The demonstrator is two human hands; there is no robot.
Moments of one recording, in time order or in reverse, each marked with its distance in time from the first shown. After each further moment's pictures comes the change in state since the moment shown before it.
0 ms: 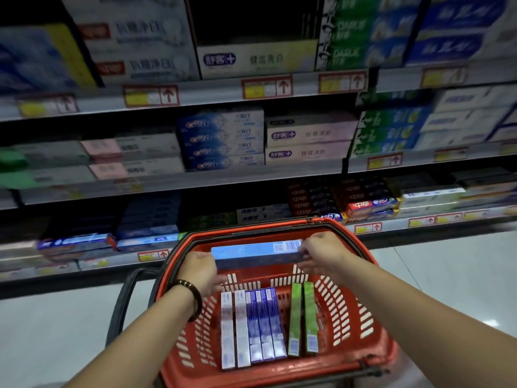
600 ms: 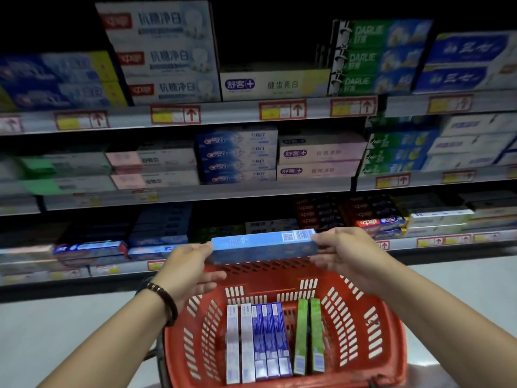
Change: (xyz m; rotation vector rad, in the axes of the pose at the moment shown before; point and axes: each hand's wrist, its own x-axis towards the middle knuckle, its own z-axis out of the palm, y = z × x) left_hand -0.039 0.037 -0.061 -0.202 -0.174 0.128; right_hand -0.067 -0.050 -0.033 0.269 -0.095 -0.159
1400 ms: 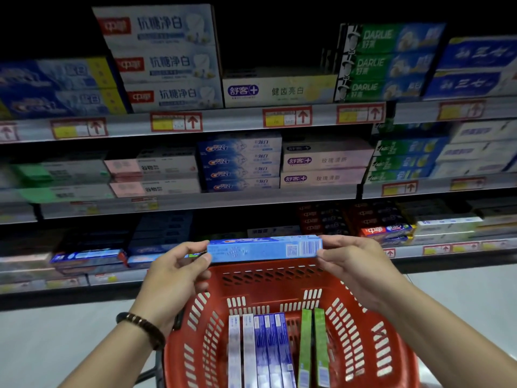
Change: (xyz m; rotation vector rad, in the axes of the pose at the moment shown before) left_hand -0.009 0.008 -0.016 -0.034 0.052 0.256; right_hand -0.006 -0.007 0.009 0.247 0.001 -0.028
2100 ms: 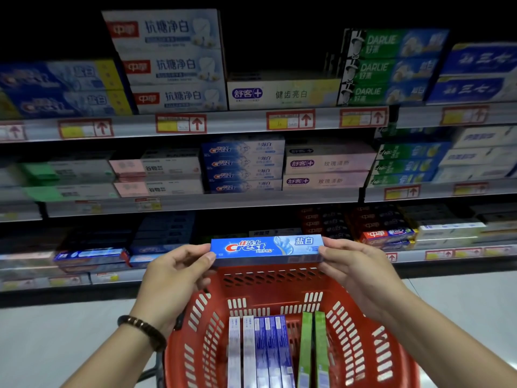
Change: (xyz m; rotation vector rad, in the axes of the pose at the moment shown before) left_hand -0.004 0.000 0.001 -0.012 0.040 0.026; right_hand -0.005 0.003 0.000 0.098 0.013 -0.041
